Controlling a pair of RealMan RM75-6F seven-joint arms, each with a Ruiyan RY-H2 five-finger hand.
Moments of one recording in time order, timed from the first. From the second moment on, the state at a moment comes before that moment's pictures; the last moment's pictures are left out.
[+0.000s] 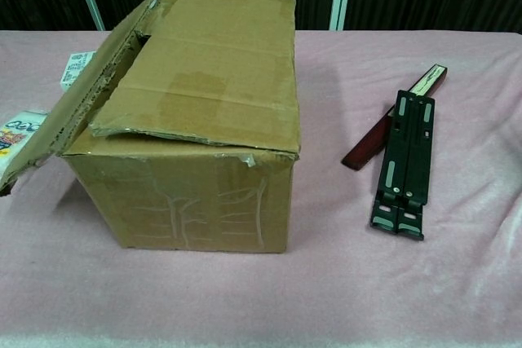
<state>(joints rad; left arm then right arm) -0.69 -0.53 -0.06 -2.07 1.42 1.07 0.40 0.11 -1.15 0.11 -1.60 -1.38 1.44 -0.21</state>
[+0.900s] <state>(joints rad) -0.10 -1.04 0.01 -1.60 1.48 1.77 0.09 0.44 -0.99 0.22 -1.80 -1.54 1.17 -0.32</state>
